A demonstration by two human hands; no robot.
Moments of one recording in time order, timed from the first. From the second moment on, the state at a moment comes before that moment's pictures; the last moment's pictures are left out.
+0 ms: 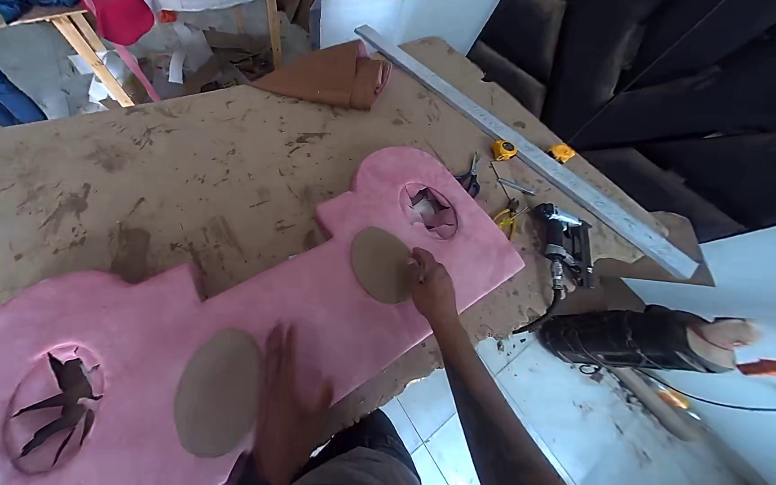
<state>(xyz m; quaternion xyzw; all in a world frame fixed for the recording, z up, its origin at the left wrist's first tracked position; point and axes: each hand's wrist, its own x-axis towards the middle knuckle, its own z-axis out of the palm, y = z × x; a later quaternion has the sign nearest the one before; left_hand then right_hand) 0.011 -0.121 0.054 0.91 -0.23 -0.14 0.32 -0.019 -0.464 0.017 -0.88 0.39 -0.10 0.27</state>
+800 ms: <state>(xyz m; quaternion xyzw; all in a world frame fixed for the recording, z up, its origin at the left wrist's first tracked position) 0.029 -0.293 0.007 0.49 0.18 -0.24 0.82 0.067 -0.444 -0.014 -0.75 0.14 -0.21 0.61</state>
